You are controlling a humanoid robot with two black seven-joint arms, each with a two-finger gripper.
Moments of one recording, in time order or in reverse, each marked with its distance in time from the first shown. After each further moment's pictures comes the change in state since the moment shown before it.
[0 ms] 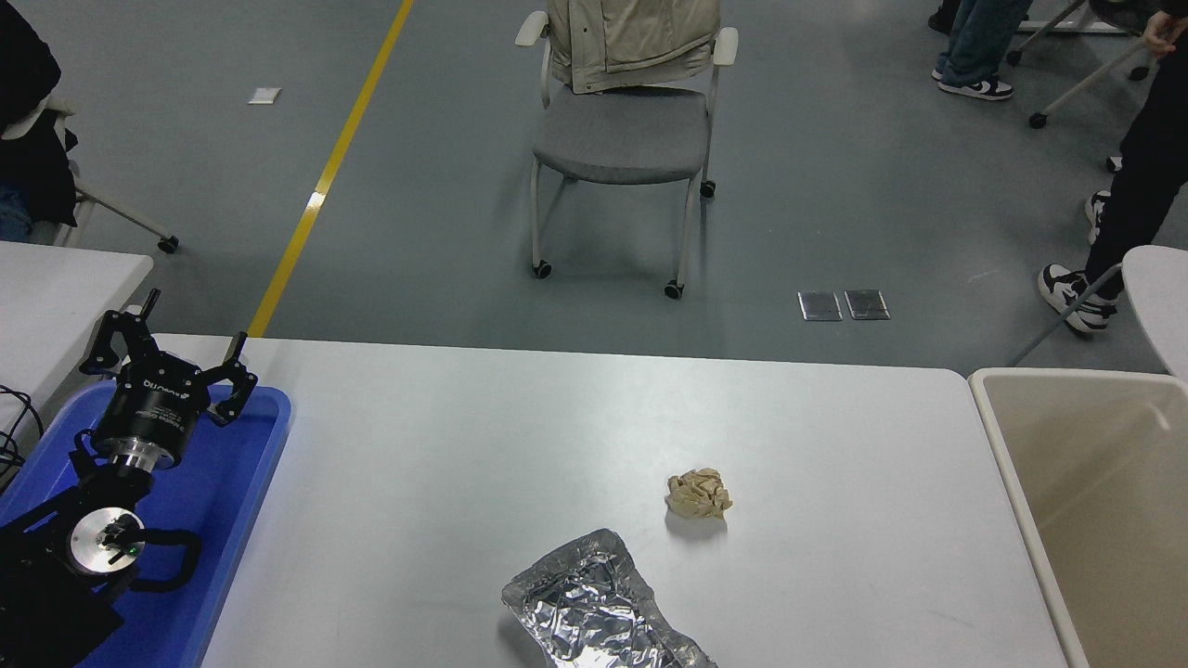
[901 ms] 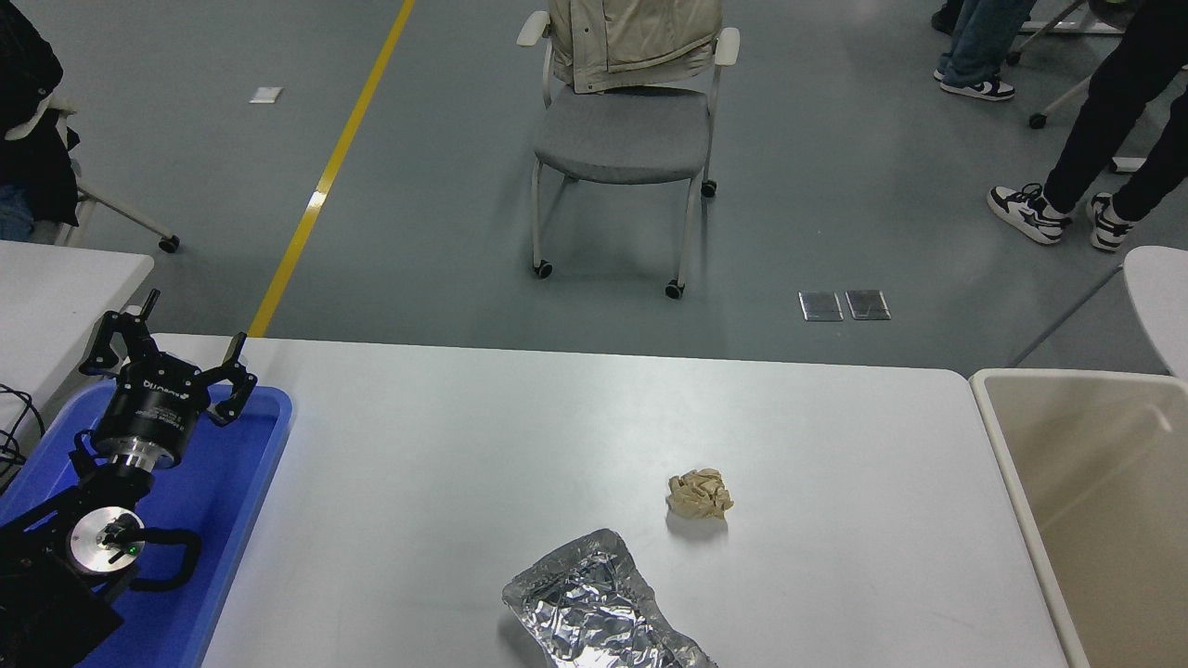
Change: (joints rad) left arm 0.000 0.000 0.000 0.000 0.000 0.000 0.000; right arm -0.066 -0.065 0.874 0.419 0.090 0.033 -0.254
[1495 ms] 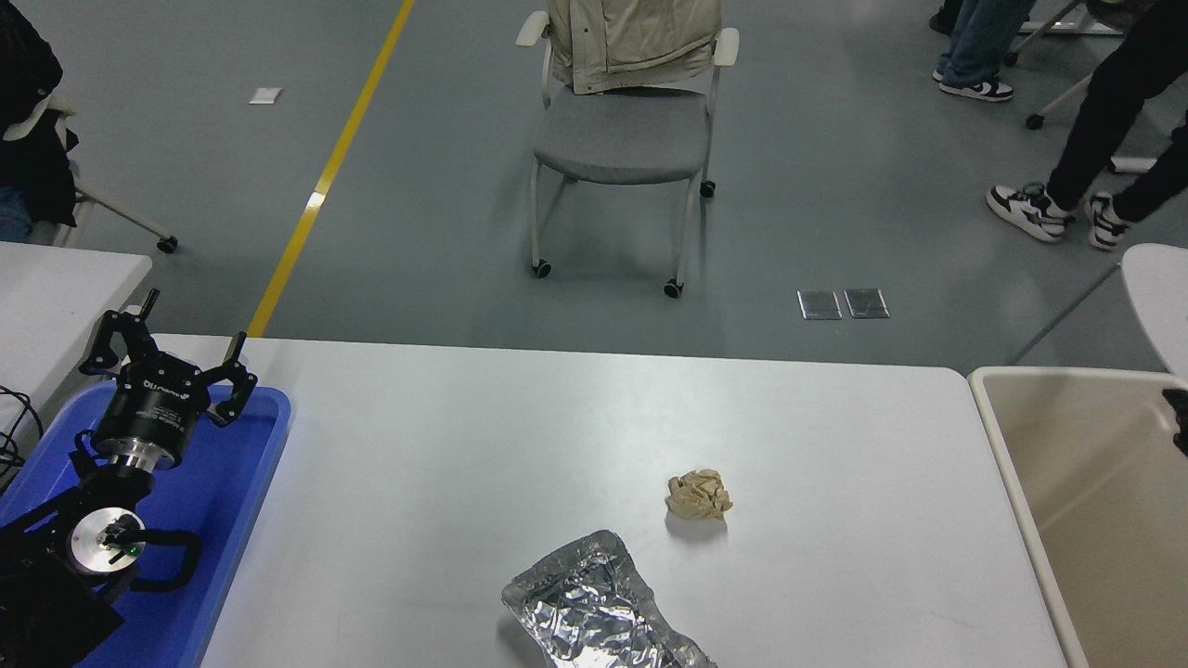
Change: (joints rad) left arm 0.000 0.000 0.000 0.000 0.000 0.000 0.000; right arm -0.281 0.032 0.563 0.438 0.152 0.060 -0.021
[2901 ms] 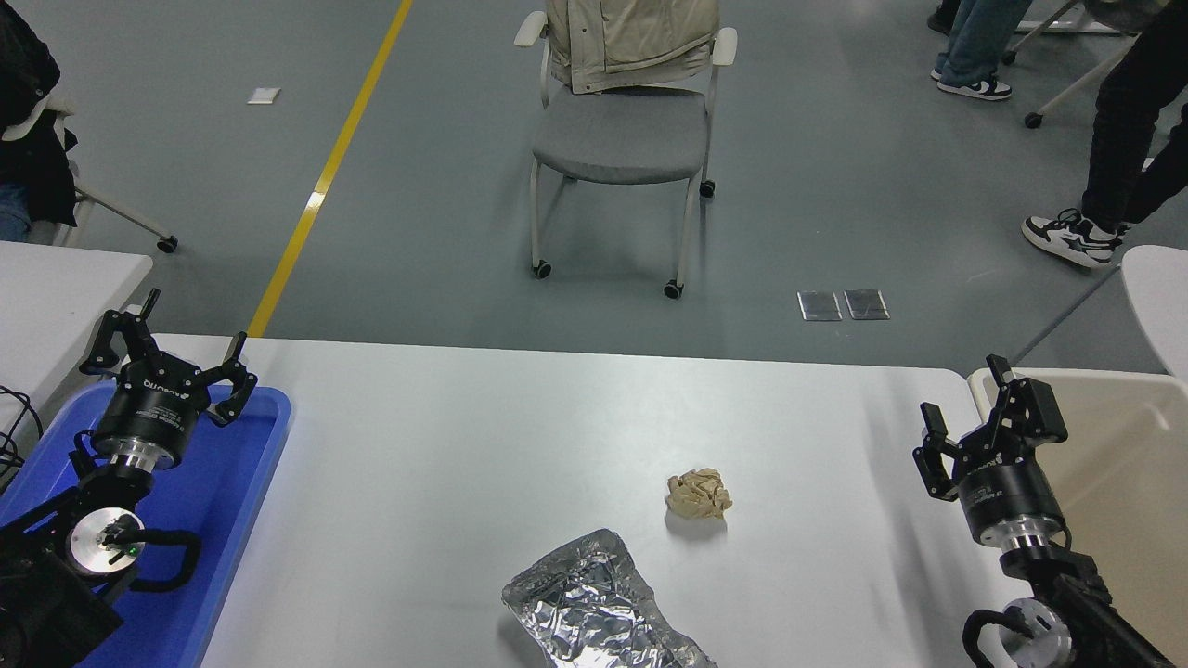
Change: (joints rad) left arm 0.000 0.000 0.000 0.000 0.000 0.000 0.000; right arm -0.177 0.360 0.006 0.257 -0.043 -0.040 0.252
